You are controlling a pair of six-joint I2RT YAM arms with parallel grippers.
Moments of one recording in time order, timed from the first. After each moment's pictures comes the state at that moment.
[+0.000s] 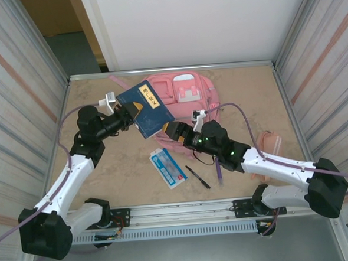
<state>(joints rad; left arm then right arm) -0.25 1.04 0.75 0.18 0.63 -1.17 0.92 1.18 0.71 0.33 -0.02 1.23</state>
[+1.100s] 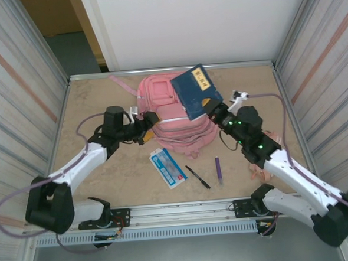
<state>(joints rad) -0.39 1.34 0.79 -0.10 0.61 -1.00 0.56 0.84 0.75 0.02 0.05 1.07</state>
